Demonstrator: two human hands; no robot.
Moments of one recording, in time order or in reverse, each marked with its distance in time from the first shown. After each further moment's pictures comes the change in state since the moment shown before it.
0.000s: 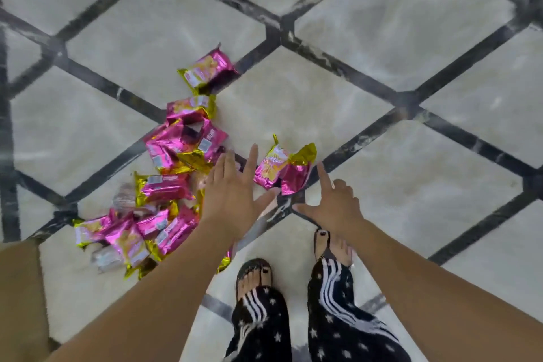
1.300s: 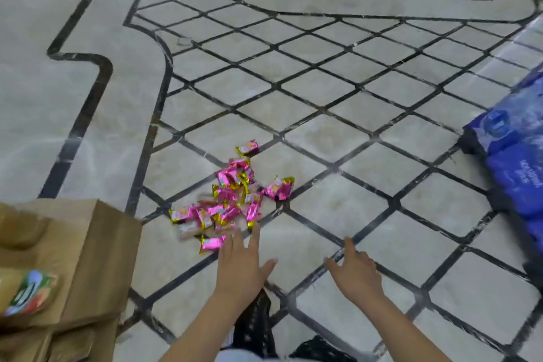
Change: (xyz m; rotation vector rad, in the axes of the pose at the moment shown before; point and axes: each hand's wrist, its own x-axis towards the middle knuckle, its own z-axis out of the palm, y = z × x) left_hand -0.674 0.016 -0.137 -0.189 0.201 0.016; right_hand -0.726 -0.038 -0.028 0.188 0.295 0.184
